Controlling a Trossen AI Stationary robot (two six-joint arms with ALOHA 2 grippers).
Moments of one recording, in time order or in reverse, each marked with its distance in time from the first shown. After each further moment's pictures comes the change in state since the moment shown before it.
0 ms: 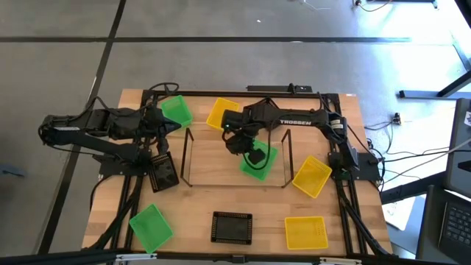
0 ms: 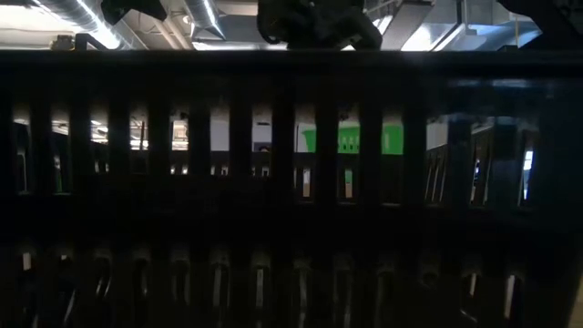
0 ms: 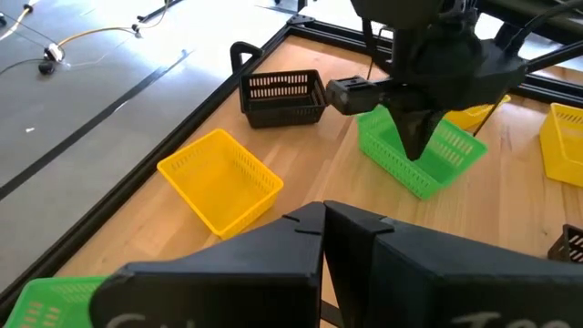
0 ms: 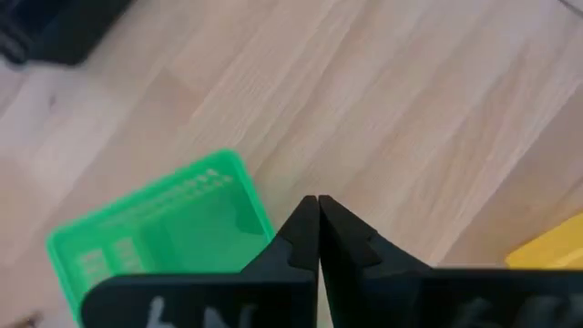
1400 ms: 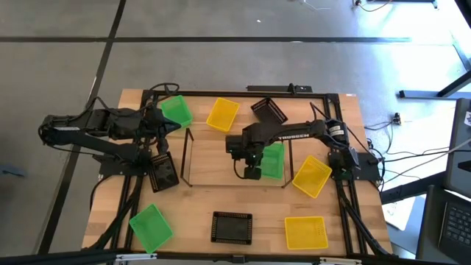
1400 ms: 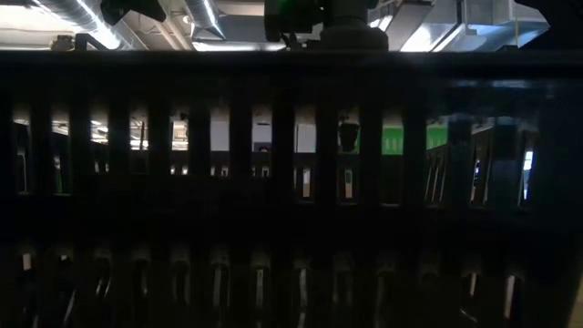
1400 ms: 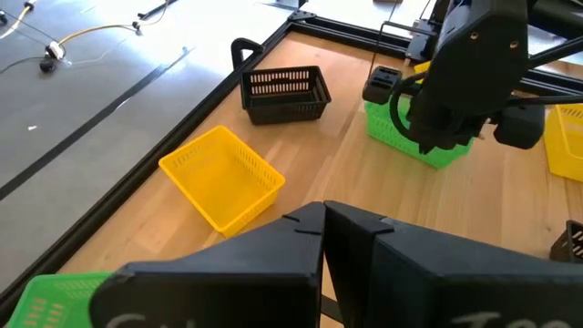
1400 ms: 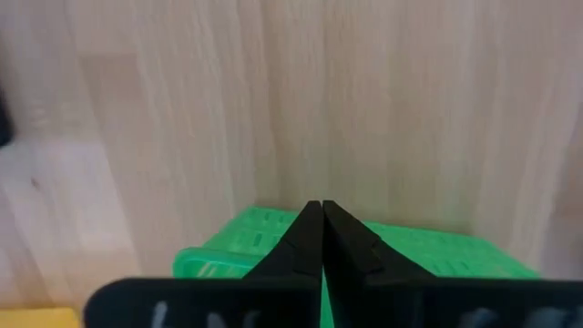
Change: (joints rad) left arm 0.000 0.000 0.000 -0.011 0.000 0.001; right arm 0.125 0.000 -0.143 -0.102 0.252 0.794
